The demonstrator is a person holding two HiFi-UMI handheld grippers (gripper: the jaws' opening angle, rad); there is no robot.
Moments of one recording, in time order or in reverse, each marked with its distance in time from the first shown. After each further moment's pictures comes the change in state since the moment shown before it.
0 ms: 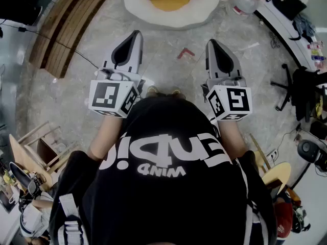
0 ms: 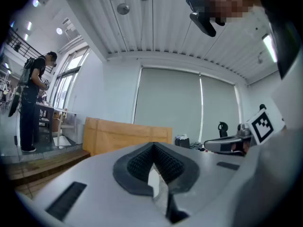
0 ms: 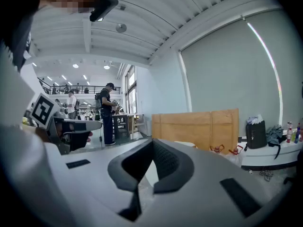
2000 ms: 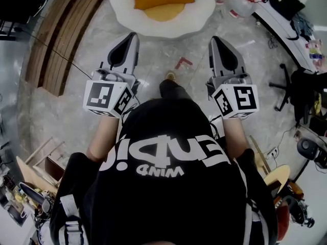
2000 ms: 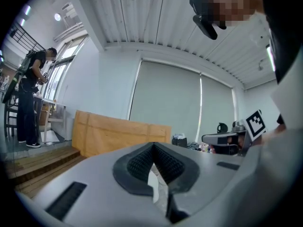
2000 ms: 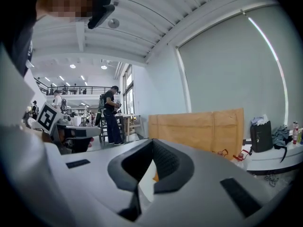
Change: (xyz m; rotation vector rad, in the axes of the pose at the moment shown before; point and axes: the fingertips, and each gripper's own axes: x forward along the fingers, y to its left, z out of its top) left arm 0.134 0.077 -0.006 -0.040 0.034 -0.102; right arm 0.130 -0.067 0.024 0.017 -0.003 -0.013
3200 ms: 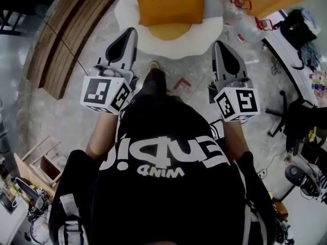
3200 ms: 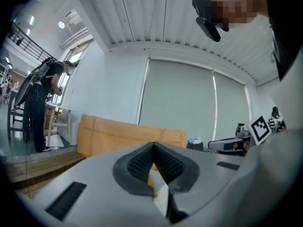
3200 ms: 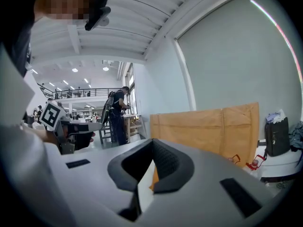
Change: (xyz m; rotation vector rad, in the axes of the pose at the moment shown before) left arm 0.160 0.095 0.036 0.003 -0.032 0.115; right arm 0.166 -0.102 0.022 0.025 0.015 0.083
